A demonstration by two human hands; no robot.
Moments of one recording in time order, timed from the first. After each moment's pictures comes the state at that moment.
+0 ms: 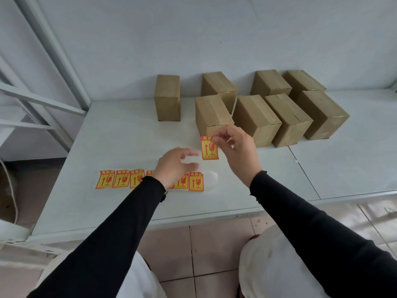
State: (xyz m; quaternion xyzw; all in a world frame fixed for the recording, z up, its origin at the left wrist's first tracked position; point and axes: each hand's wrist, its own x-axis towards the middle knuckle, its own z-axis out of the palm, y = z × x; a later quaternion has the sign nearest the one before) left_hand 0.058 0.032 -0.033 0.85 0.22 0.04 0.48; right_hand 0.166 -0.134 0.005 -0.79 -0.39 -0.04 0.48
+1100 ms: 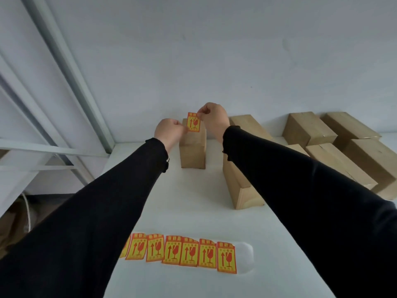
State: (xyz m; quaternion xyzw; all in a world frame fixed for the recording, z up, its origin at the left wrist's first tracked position) left_hand 0.200 0.210 0.054 0.80 0.34 0.18 0.46; right_hand 0.326 0.121 0.053 -0.81 -0.29 0.10 0.51
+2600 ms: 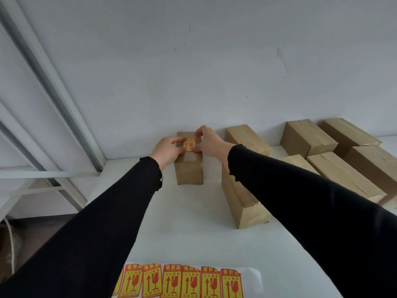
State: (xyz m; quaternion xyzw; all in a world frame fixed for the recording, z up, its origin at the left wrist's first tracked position) left_hand 0.222 0.242 0.021 0.84 0.28 0.10 0.46; right_hand 0.340 0.123 0.026 -0.84 -0.33 0.19 0.38
